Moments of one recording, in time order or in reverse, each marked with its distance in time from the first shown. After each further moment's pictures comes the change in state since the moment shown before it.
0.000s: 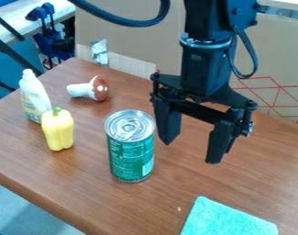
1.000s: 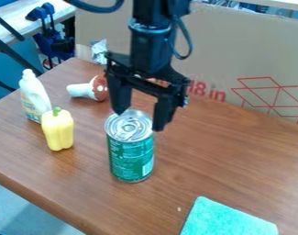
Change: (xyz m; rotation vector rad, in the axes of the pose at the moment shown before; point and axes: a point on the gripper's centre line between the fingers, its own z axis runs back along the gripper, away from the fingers) arm 0.016 0.084 -0.003 0.118 -0.002 0.139
